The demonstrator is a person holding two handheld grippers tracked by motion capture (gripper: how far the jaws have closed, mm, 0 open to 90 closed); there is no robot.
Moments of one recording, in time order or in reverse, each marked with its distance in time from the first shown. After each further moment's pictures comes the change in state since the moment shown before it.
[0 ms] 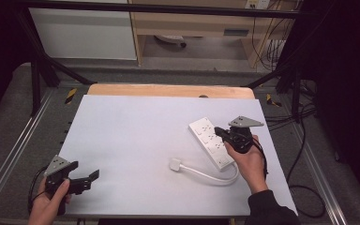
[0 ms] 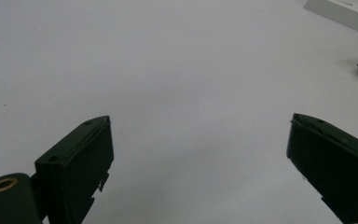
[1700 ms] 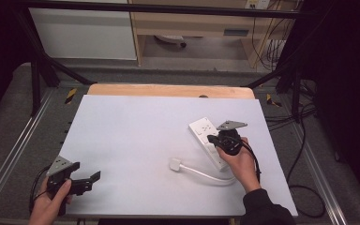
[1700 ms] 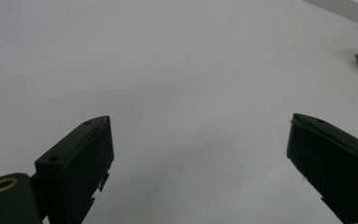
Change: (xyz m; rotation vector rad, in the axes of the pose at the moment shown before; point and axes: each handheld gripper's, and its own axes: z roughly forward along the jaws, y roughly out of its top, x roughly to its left) left arm -0.002 -0.001 0.003 0.023 -0.014 0.015; right arm 0.006 -0.018 0.036 0.158 0.035 -0.028
